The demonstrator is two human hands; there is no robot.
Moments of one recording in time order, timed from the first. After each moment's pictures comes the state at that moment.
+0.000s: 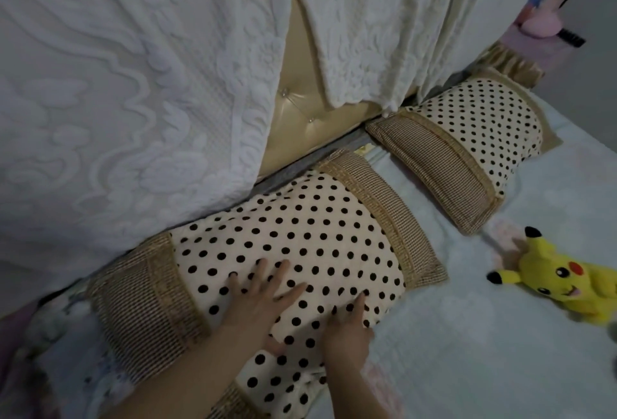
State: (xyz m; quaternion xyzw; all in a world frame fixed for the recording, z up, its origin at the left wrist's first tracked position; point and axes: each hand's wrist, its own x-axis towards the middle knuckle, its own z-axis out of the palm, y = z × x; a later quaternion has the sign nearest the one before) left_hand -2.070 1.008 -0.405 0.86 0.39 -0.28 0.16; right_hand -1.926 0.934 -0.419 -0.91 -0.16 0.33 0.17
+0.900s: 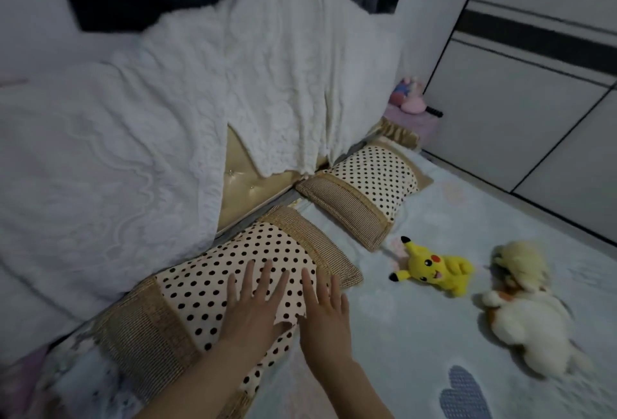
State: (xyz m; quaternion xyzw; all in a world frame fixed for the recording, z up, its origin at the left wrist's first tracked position) left_hand -2.033 0.867 -0.206 0.90 0.44 0.01 0.05; right_hand -1.905 0.797 -0.208 -0.82 -0.56 0.03 0.09
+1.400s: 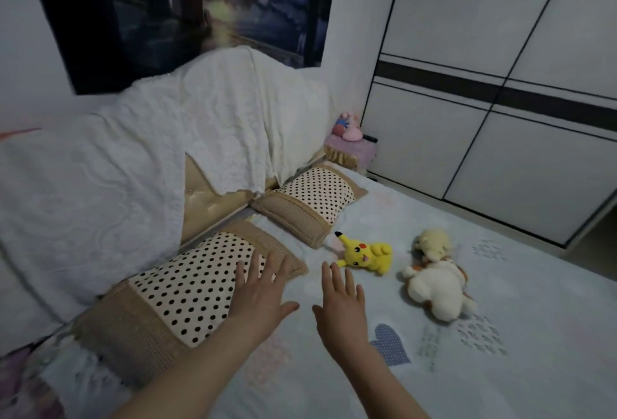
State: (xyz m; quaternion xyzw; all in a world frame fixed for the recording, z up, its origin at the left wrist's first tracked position) left_hand -1.986 0.665 -0.060 0.91 0.42 -0.03 0.03; right_hand -1.858 0.571 -0.074 -0.85 -0.52 0.03 0.10
